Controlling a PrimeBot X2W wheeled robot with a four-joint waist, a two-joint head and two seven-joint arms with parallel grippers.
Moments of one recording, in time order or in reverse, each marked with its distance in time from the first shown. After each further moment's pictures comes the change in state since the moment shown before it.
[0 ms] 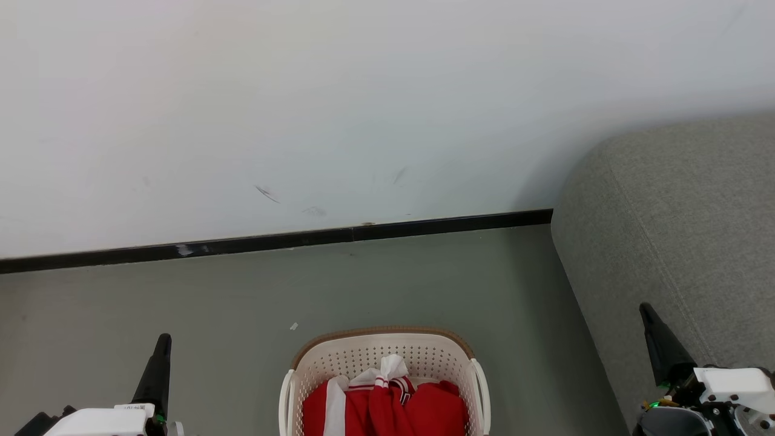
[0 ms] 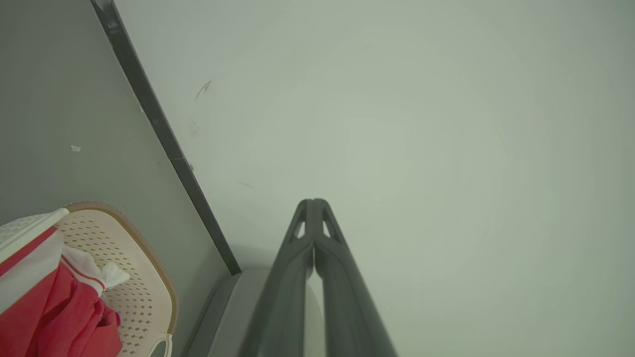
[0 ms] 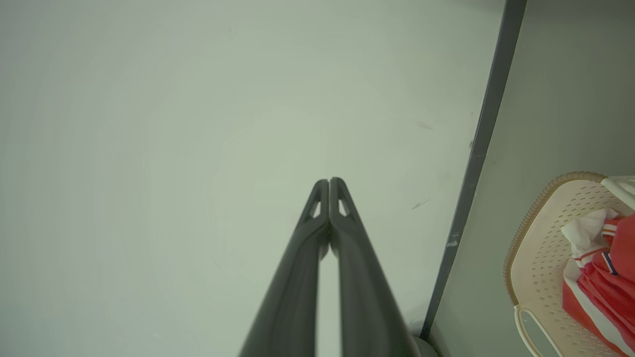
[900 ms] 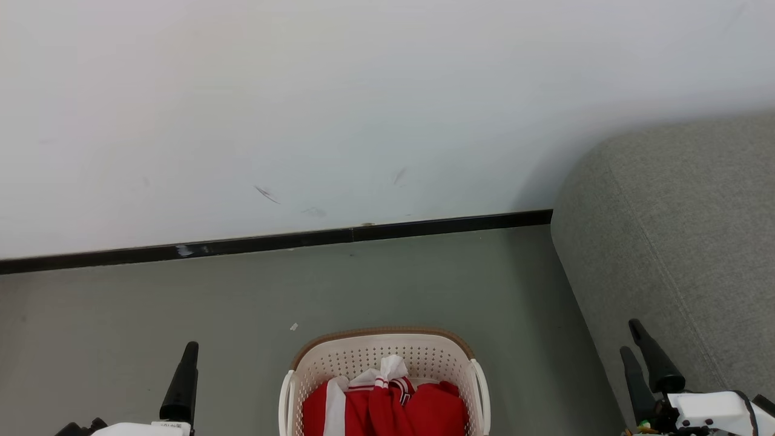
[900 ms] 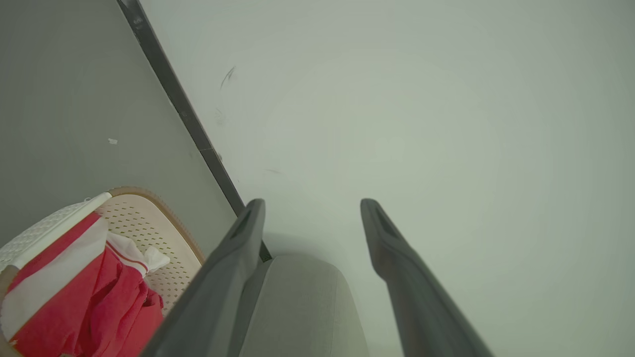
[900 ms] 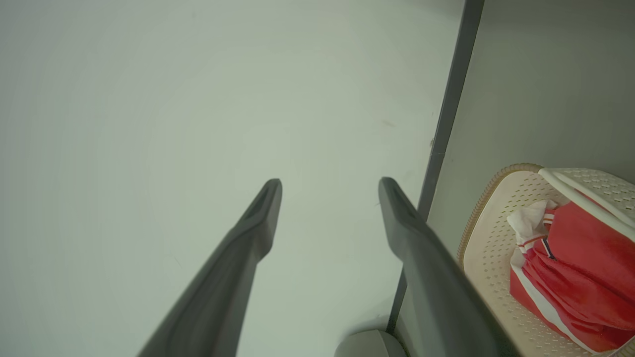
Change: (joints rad) left arm 0.034 -0.028 -0.057 0.021 0.103 0.002 -0.056; right arm 0.053 0.027 0.037 0.013 -0.087 -0.001 -0.049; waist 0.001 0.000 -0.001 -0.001
